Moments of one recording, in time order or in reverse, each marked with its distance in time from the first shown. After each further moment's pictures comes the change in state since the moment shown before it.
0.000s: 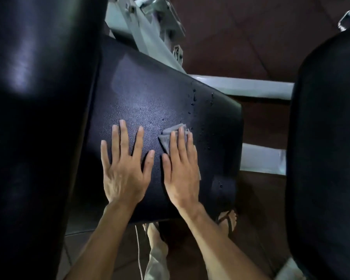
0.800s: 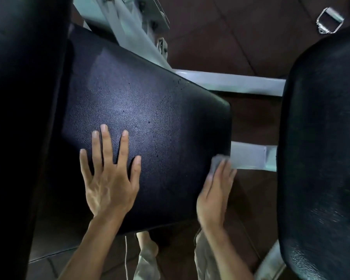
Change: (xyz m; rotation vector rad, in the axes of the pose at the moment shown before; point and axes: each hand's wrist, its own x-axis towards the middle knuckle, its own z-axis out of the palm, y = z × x) left_hand 0.001 0.005 0.002 -0.045 -0.033 -0.041; right_hand -0.056 0.084 -0.025 -0.052 0.136 0.467
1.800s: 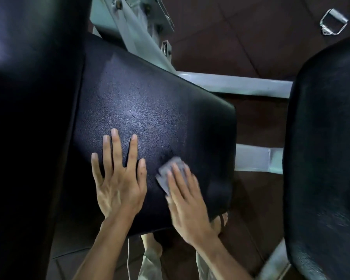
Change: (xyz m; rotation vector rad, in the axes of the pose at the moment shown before) left_hand 0.002 0.001 -0.001 -0.017 0.003 -0.026; right_hand -0.036 -0.041 0.006 -0.095 -0.215 -0.708
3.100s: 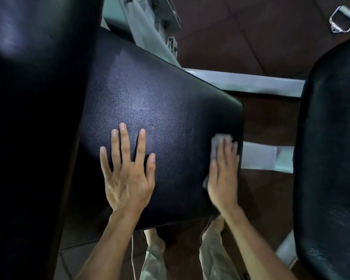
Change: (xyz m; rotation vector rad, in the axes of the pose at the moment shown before) left_hand -0.003 -0.003 0.005 0.034 0.034 0.036; right_hand 0.043 0.068 -0.018 0.116 0.092 0.406
